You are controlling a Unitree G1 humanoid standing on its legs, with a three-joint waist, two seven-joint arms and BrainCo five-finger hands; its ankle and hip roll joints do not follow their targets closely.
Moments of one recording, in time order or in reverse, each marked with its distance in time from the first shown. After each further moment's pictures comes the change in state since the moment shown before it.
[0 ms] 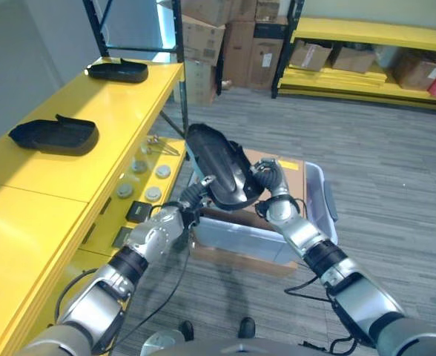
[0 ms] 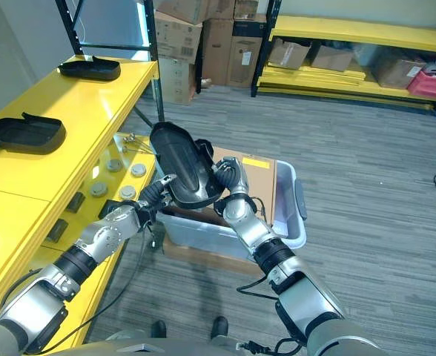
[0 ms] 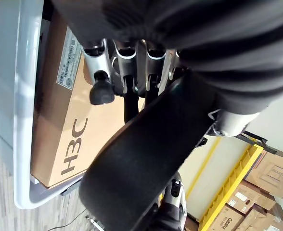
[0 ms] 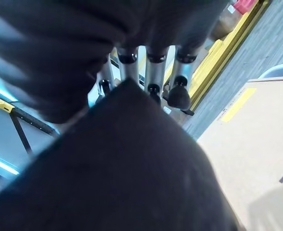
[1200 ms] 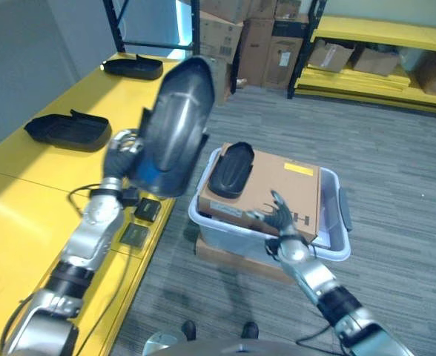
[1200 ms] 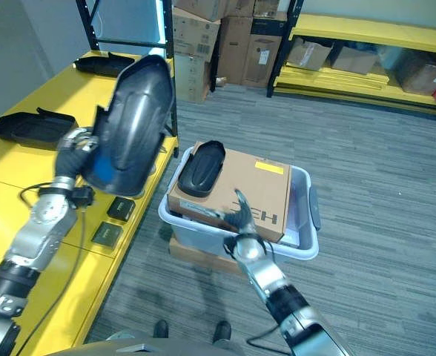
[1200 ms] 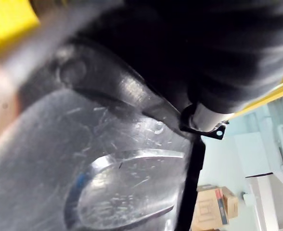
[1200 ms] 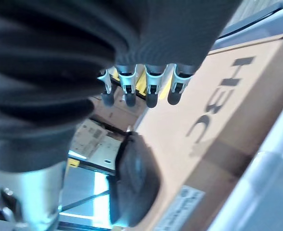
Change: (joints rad) left arm 0.247 0.311 0.387 -0.366 0.473 -0.299 0.186; right arm 0.410 -0.037 -0.112 -0.183 0.078 0.021 0.061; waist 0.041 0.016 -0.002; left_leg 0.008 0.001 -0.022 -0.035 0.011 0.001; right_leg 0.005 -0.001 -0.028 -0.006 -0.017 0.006
